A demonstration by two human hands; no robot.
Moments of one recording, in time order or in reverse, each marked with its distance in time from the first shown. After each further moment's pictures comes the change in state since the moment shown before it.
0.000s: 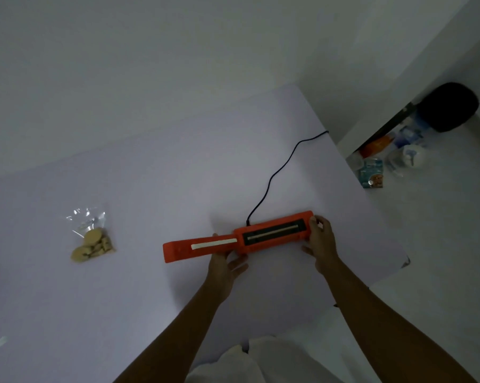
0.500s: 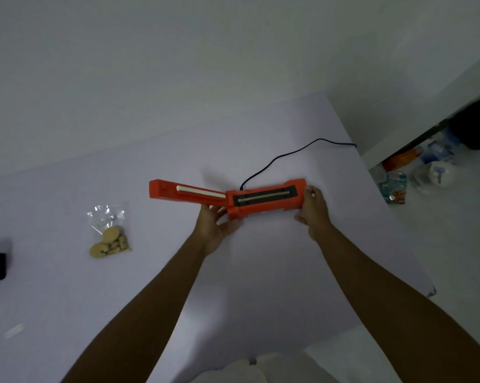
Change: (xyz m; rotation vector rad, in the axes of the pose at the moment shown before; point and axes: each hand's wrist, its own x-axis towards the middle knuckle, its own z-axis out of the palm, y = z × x) left_hand 0.058 0.121 -0.004 -0.058 -0.117 0.109; right_hand 0.044 -0.087 0.083 -0.043 -0.140 -0.103
